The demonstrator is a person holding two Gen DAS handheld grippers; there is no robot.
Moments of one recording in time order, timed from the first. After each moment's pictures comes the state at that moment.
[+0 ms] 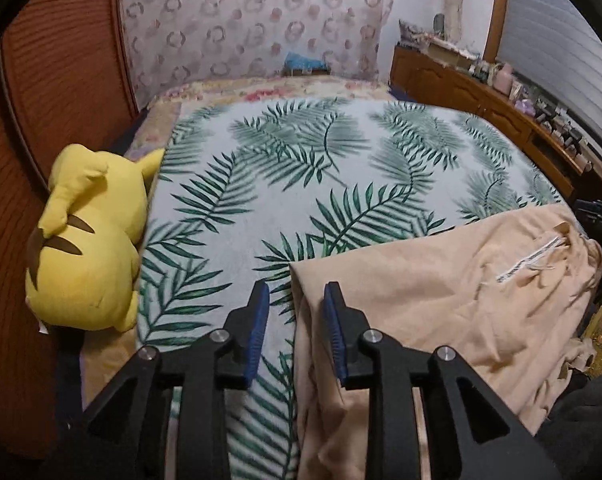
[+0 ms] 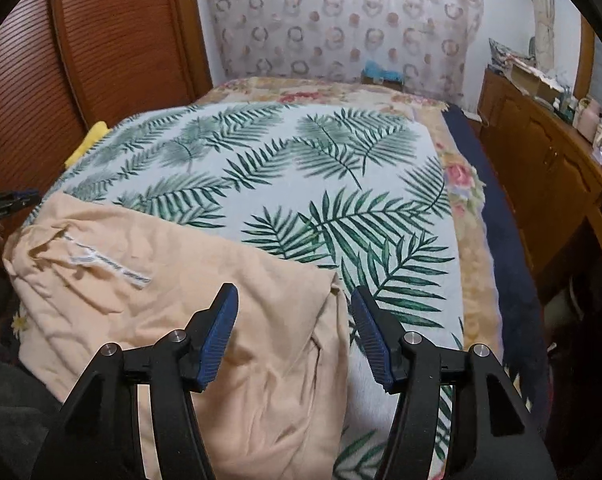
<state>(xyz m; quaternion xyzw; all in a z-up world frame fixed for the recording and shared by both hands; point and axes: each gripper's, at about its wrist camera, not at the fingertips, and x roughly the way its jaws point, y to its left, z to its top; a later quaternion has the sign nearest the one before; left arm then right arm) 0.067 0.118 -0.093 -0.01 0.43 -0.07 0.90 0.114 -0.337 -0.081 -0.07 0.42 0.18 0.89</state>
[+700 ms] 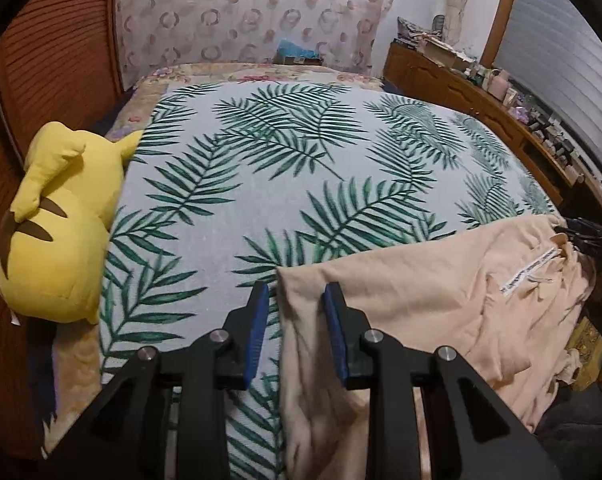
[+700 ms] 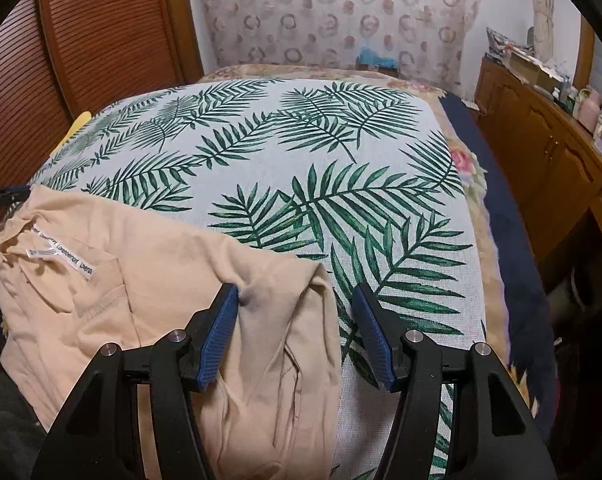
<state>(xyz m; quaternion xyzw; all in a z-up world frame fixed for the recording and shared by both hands) 0.081 0.121 -0.107 -0.05 0.44 -0.10 0.89 0.127 -0.339 -0.109 -0.07 0.43 0.18 0.88</state>
